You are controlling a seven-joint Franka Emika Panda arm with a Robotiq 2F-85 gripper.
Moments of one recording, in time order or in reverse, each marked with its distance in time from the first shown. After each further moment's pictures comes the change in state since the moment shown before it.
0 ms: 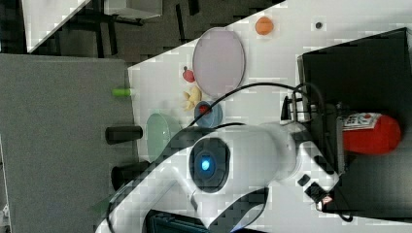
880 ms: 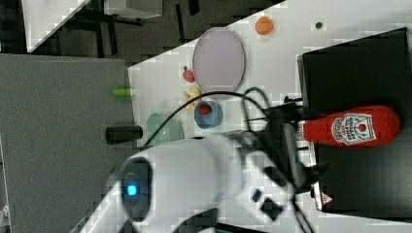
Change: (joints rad) arm 0.034 -0.192 0.004 0.002 -0.152 -0.098 0.000
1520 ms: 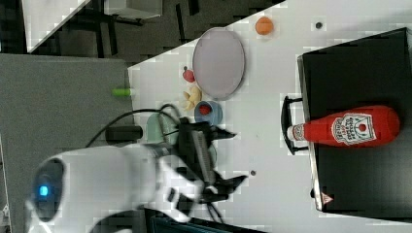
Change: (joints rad) arm 0.016 -0.245 0.183 -0.040 0.004 -0.358 0.000
